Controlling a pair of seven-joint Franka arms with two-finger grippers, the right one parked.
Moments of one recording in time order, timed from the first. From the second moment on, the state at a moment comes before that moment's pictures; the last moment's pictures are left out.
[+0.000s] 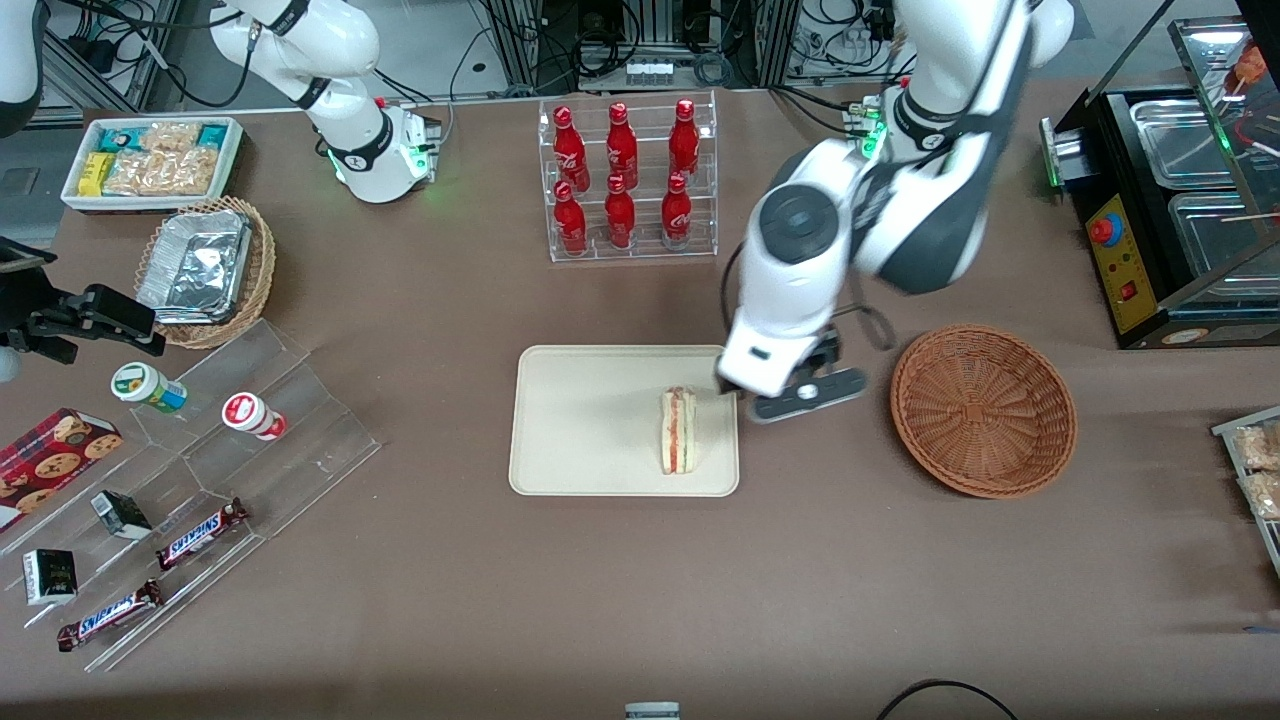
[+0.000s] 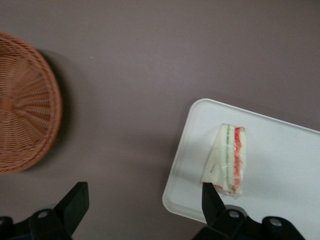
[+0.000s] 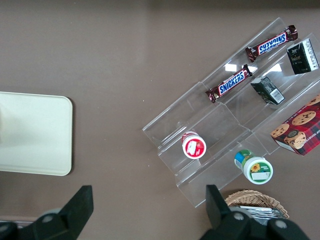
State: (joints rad) arm -0.65 0.33 0.11 -1.53 0.06 1.84 -0.83
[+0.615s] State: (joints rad) arm -0.37 0.03 0.11 -1.64 0.02 1.64 -0.42
